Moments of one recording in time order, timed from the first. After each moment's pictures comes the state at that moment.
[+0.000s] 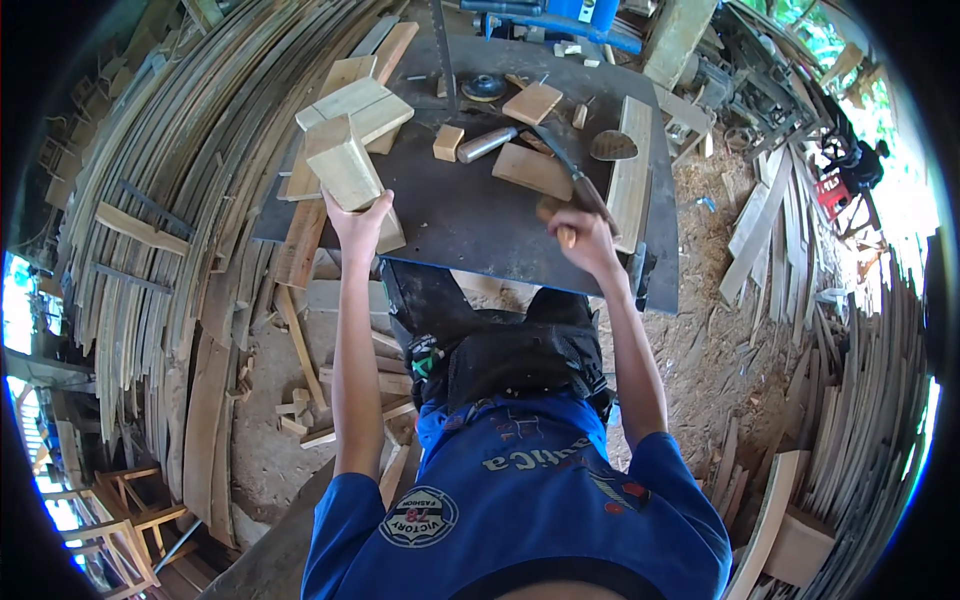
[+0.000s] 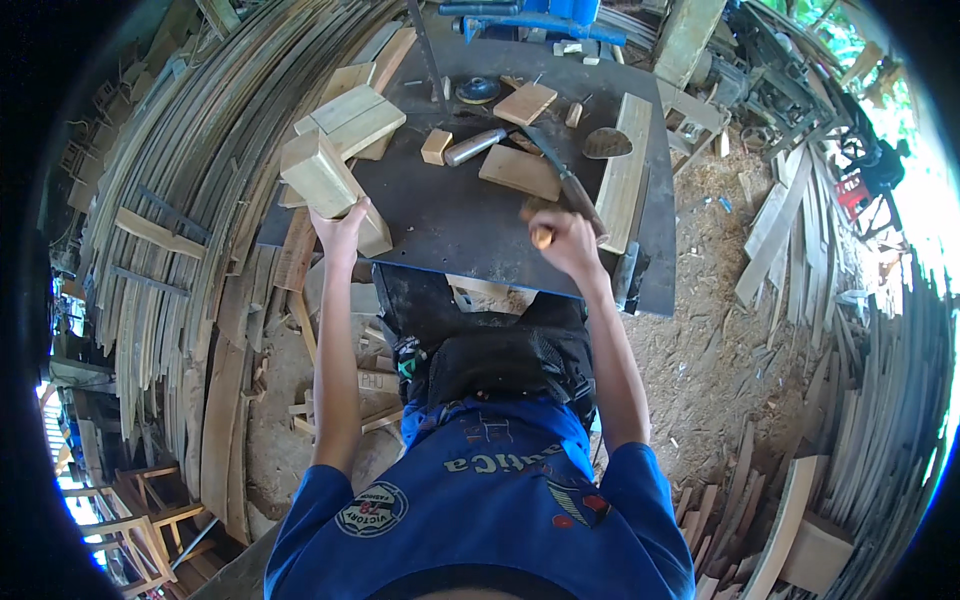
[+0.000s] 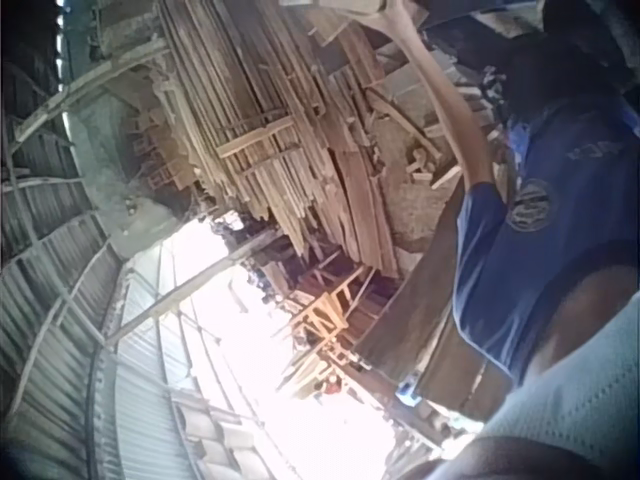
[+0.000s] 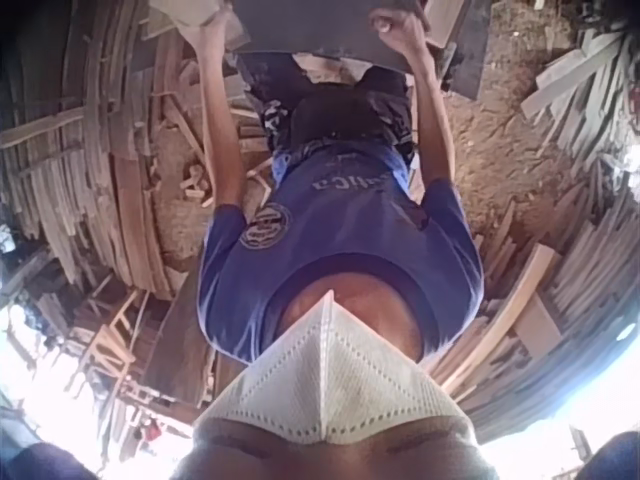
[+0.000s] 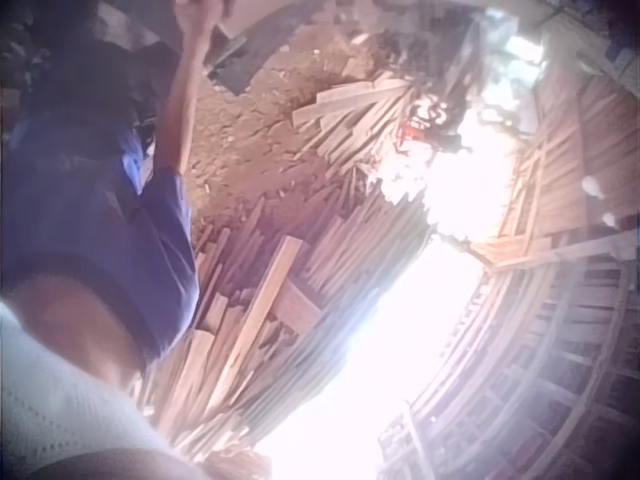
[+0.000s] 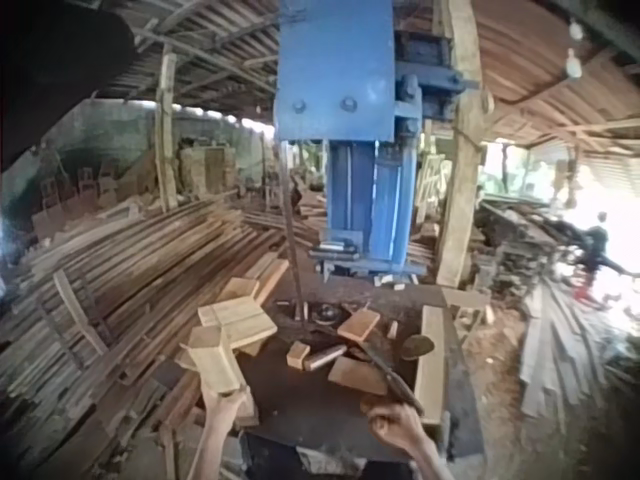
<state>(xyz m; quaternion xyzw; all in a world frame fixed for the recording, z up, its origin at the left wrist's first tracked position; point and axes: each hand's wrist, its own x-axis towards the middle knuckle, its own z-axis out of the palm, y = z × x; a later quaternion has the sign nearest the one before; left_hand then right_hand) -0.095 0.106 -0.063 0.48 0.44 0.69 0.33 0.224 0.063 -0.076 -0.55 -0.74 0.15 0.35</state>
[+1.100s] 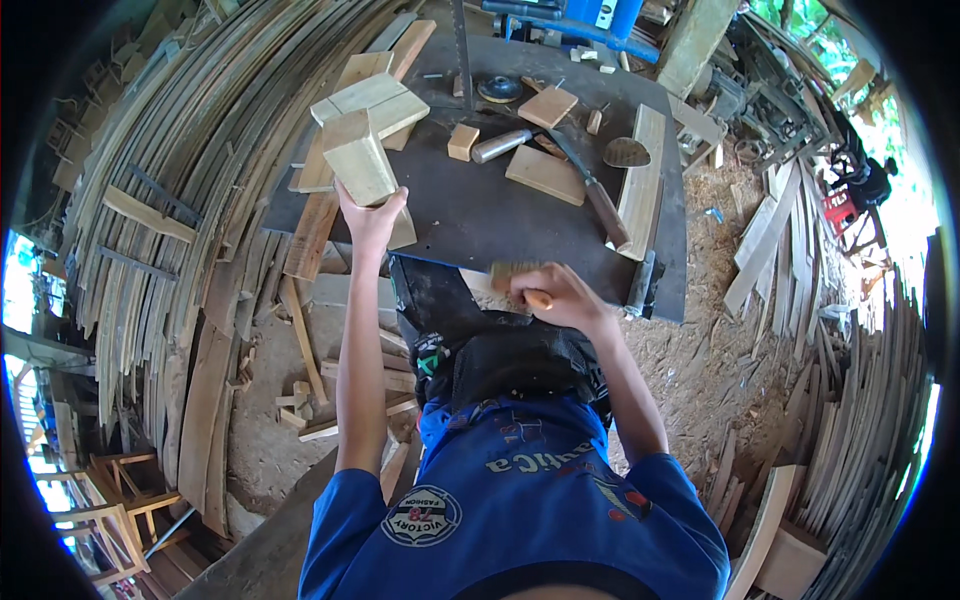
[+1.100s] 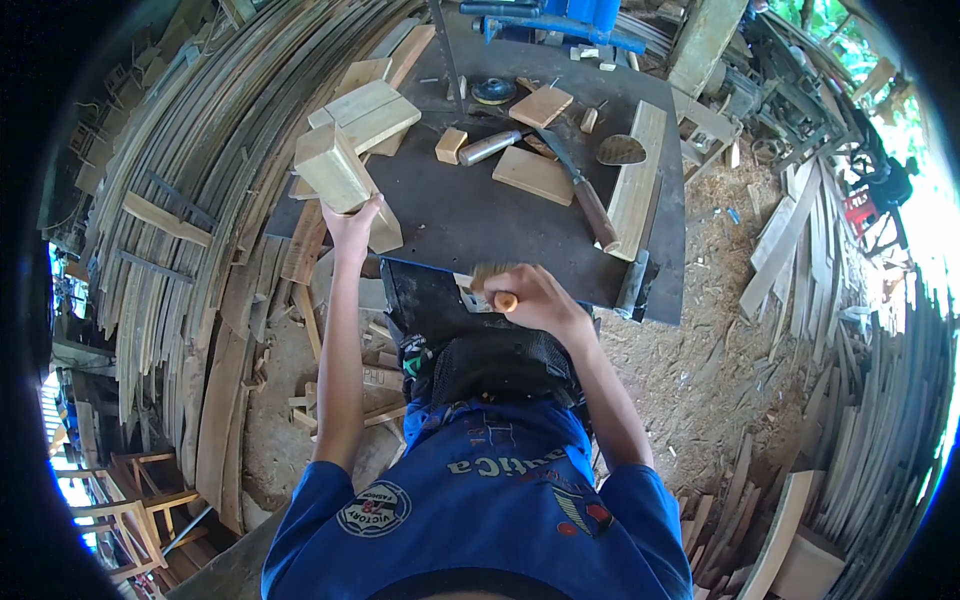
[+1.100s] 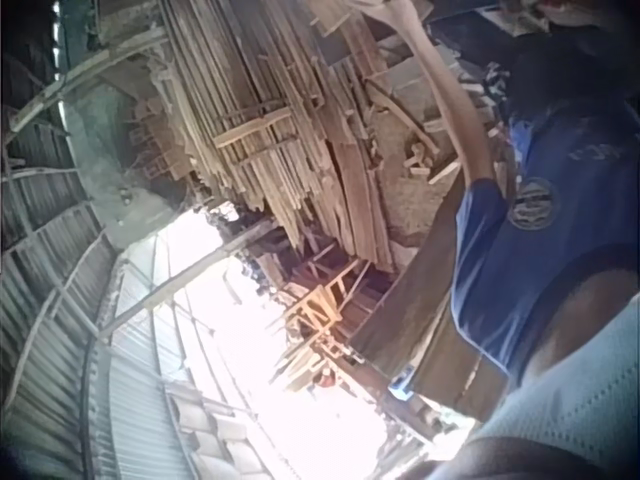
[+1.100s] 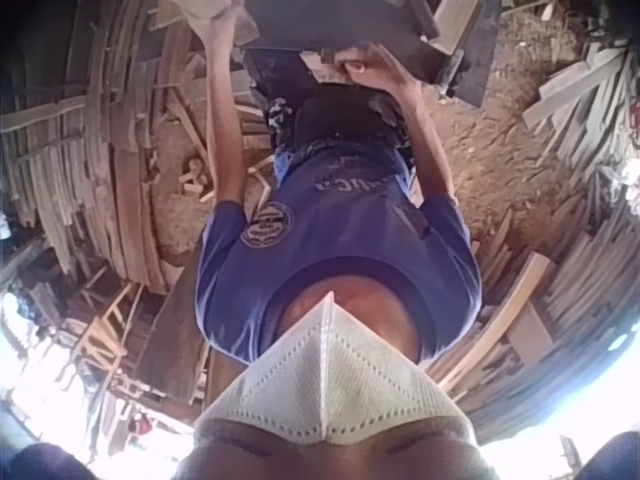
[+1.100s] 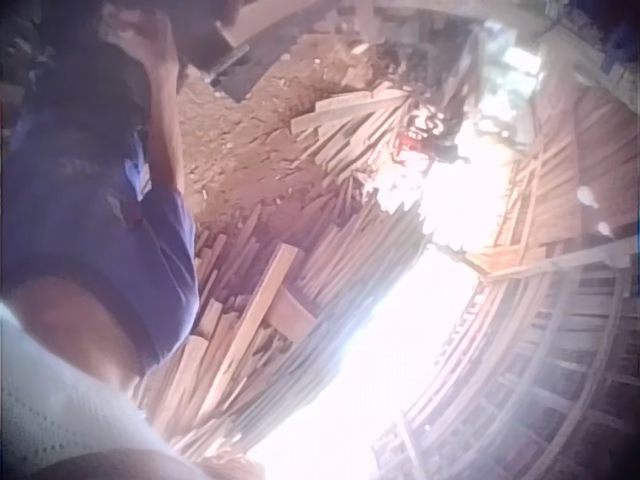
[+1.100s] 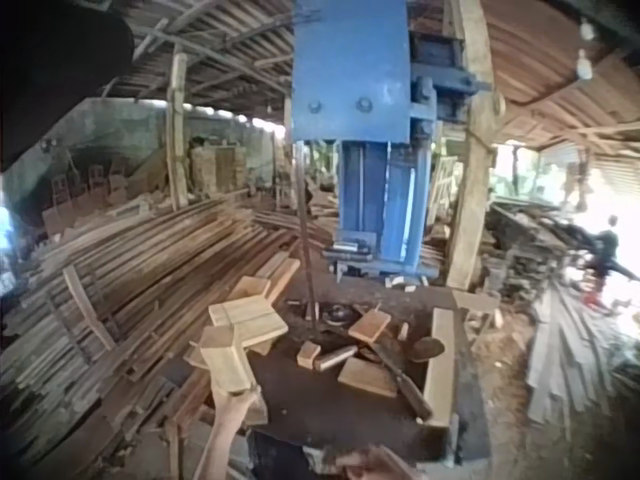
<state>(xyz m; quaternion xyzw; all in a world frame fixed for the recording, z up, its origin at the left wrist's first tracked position) -0.103 0.102 -0.059 0.48 0.43 0.69 0.32 0.164 0.012 -0.038 -0.38 -0.84 0.30 0.23</state>
